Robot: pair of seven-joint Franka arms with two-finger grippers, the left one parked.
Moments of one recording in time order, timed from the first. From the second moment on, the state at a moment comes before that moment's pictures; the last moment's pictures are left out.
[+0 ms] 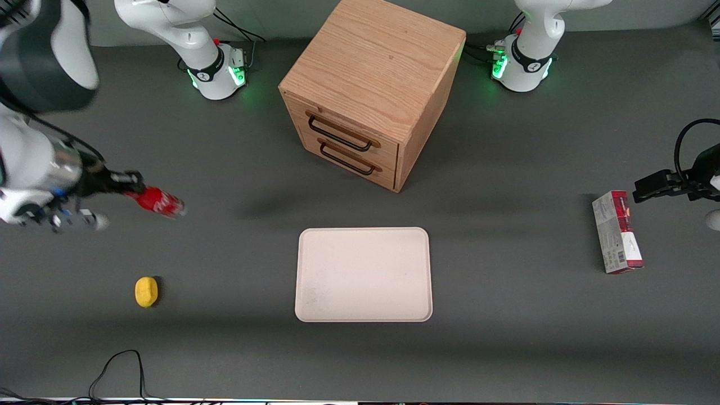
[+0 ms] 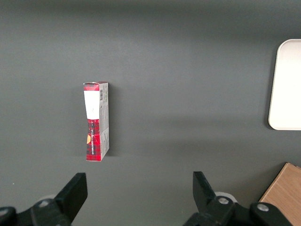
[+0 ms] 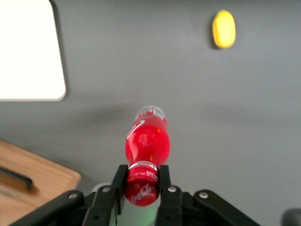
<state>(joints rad) 0.19 0.39 -0.03 -1.18 0.01 1.37 0.20</state>
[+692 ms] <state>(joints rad) 0.30 0.82 0.09 -0.89 0.00 1.68 0.60</state>
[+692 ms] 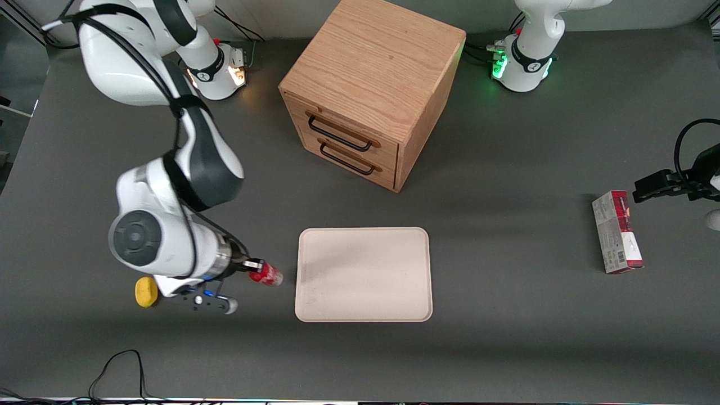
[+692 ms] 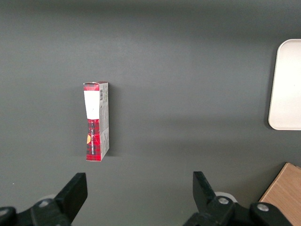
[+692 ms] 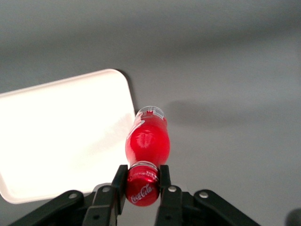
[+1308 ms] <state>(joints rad) 0.40 0.93 0.09 -0.87 -0.08 1.89 0.74</state>
